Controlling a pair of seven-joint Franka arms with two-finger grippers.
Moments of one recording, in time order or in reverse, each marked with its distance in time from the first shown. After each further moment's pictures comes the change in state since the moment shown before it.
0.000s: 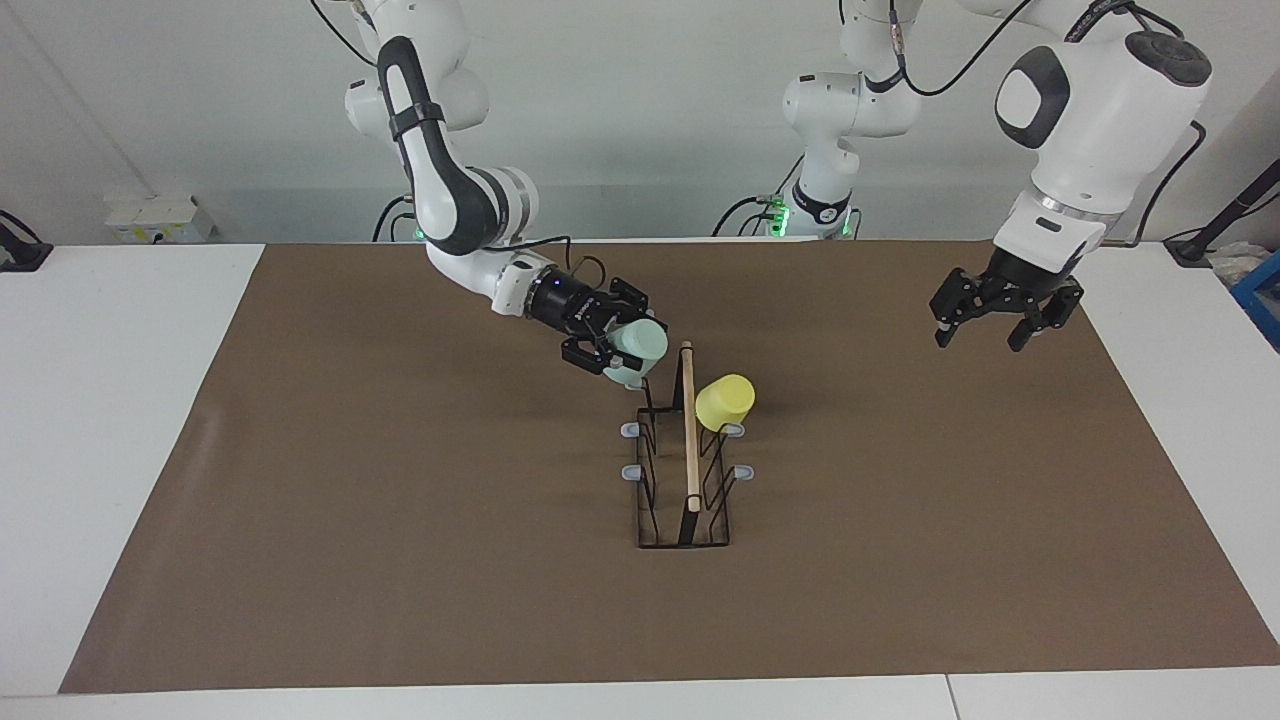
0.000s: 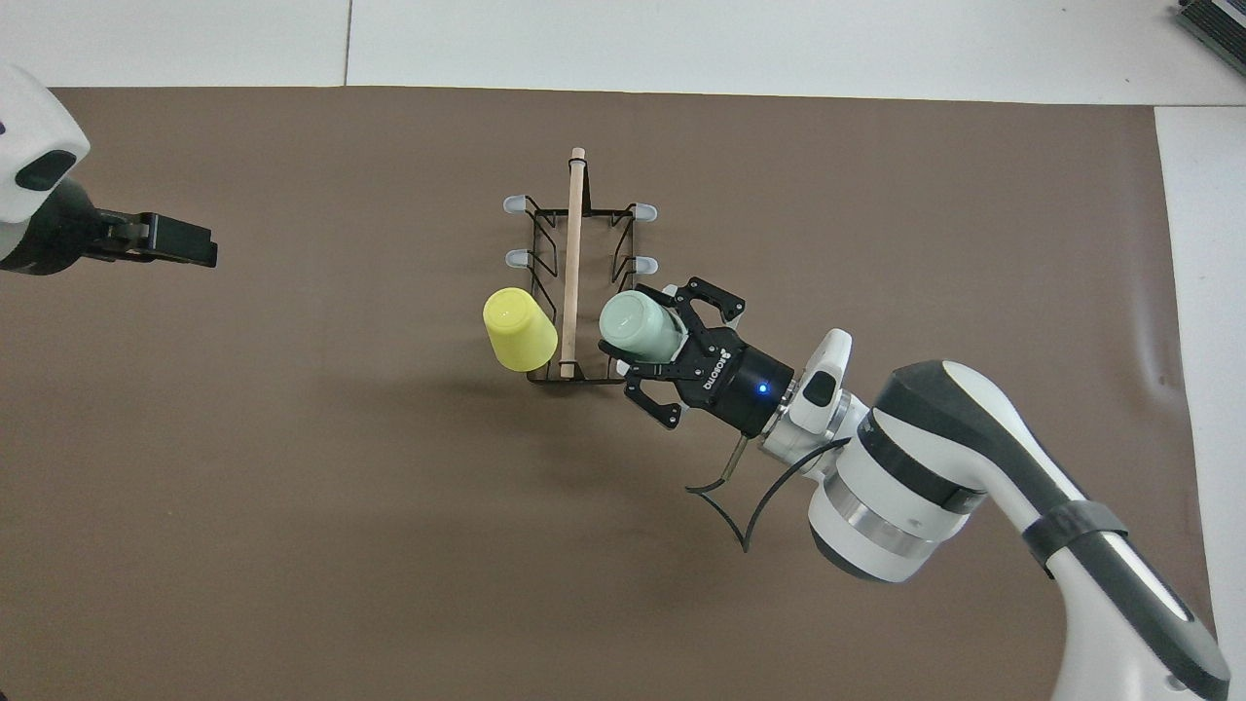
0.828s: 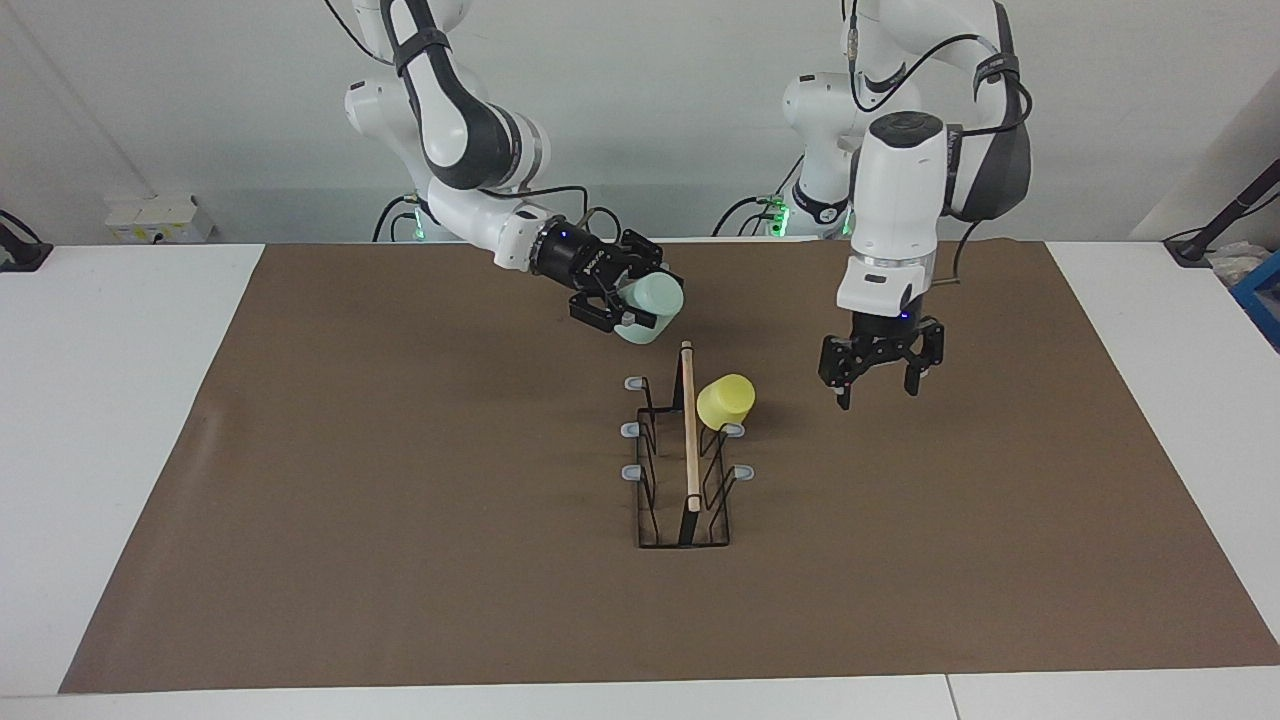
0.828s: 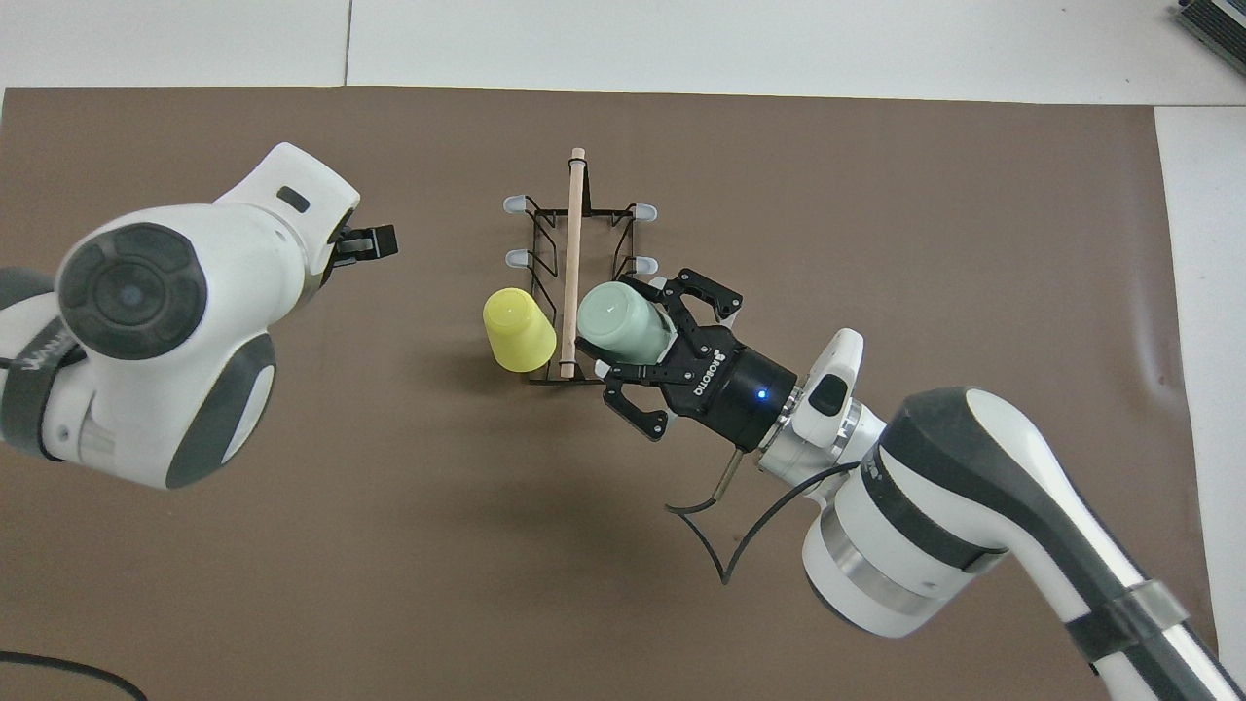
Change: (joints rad) left arm -0.003 -0.010 -0.229 -0.280 0.300 0.470 -0.546; right arm 0.055 -0.102 0.008 0.041 -0.001 0.126 0.125
